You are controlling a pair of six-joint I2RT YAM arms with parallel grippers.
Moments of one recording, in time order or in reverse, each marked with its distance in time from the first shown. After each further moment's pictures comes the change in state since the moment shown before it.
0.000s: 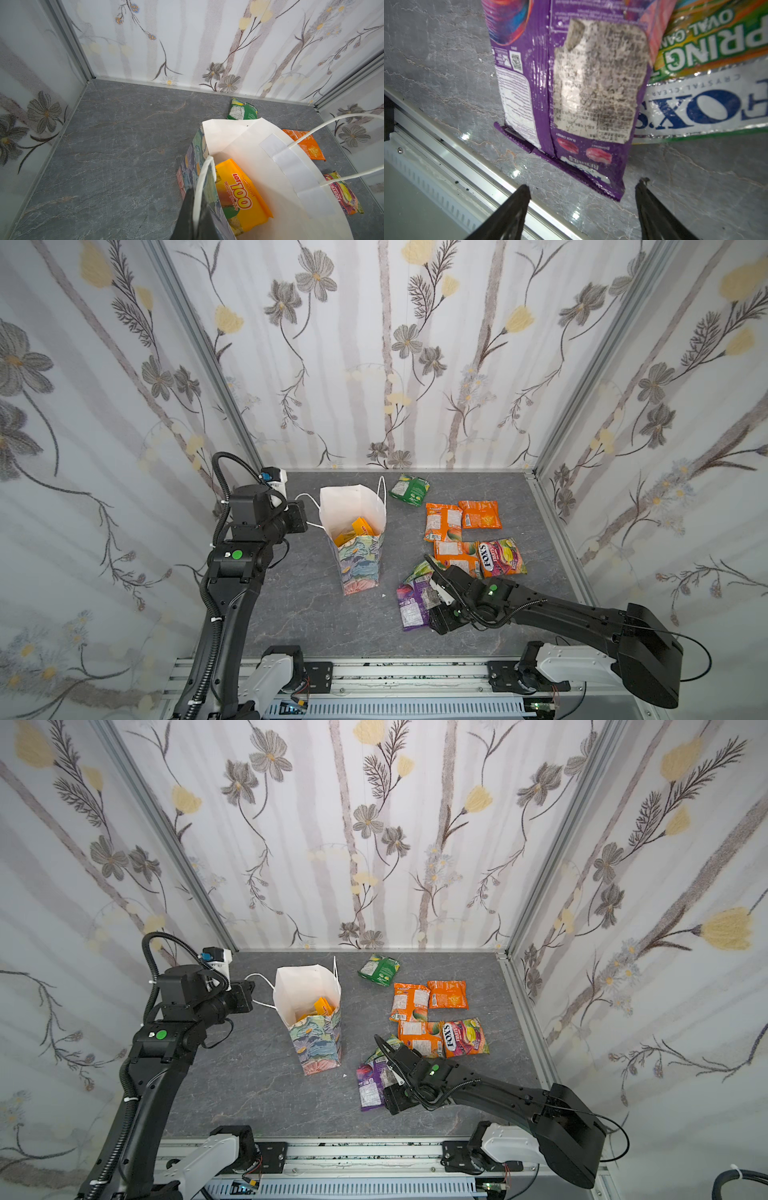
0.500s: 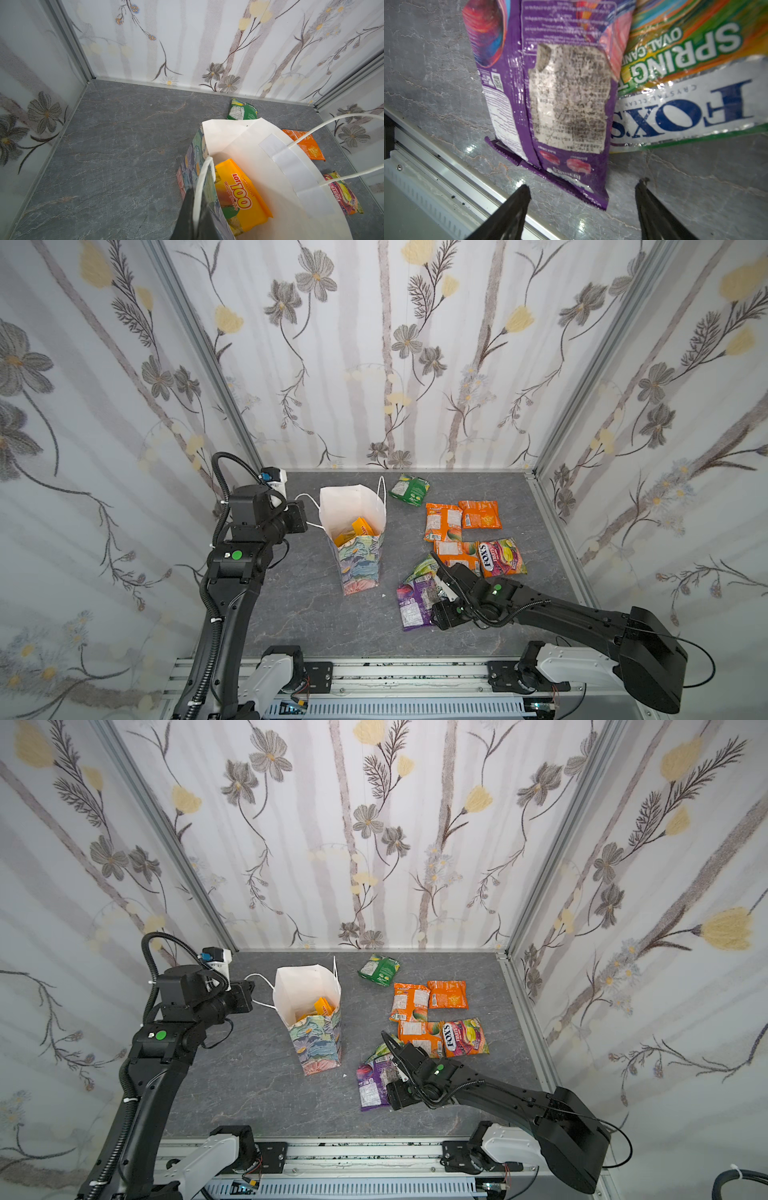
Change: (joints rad) left arm -0.001 -0.002 0.000 0.000 0.000 0.000; right arm -0.045 -0.023 -0.036 0.047 0.009 0.008
